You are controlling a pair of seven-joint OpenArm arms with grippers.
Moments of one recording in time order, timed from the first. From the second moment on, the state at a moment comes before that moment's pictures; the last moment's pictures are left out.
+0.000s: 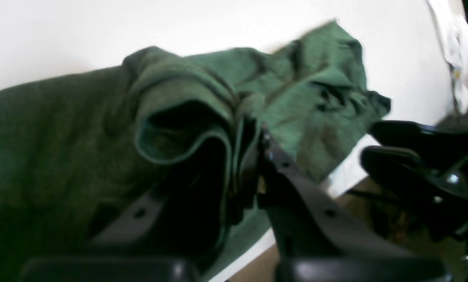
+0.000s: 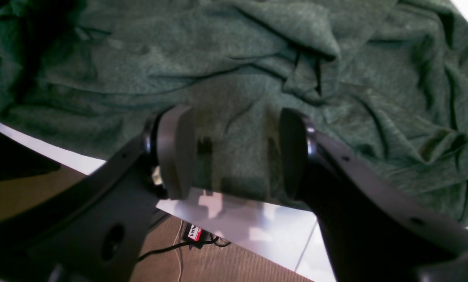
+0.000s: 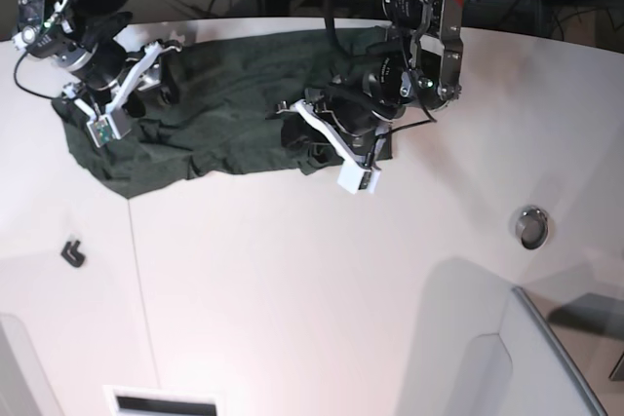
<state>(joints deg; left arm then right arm) 11.1 3.5 1.2 91.4 -29.5 -17.4 51.1 -24.1 6.5 12.8 99.8 16.1 32.8 -40.6</state>
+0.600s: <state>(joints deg) 9.4 3.7 1.2 89.8 -29.5 -17.4 51.3 -23.4 6.5 12.8 99.8 16.1 32.8 -40.6</state>
